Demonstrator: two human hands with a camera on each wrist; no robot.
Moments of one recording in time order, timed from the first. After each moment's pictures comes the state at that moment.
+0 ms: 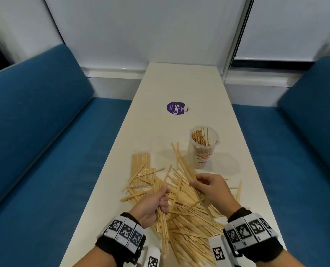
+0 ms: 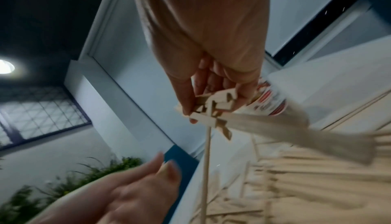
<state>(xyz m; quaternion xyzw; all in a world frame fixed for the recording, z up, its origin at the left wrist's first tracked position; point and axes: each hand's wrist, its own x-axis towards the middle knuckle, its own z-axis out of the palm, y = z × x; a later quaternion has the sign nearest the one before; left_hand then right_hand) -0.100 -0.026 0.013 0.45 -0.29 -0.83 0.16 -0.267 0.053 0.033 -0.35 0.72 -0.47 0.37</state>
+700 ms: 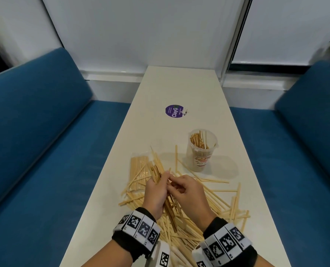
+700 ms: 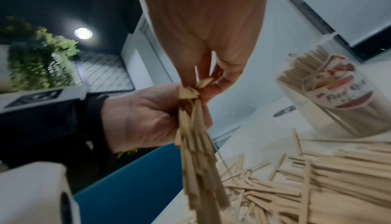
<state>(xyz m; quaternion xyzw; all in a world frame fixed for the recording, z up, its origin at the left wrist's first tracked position) -0.131 -0.029 0.033 0.51 -0.36 -0.72 0.32 -0.211 0.039 0.044 -0.49 0.72 -0.42 0.26</state>
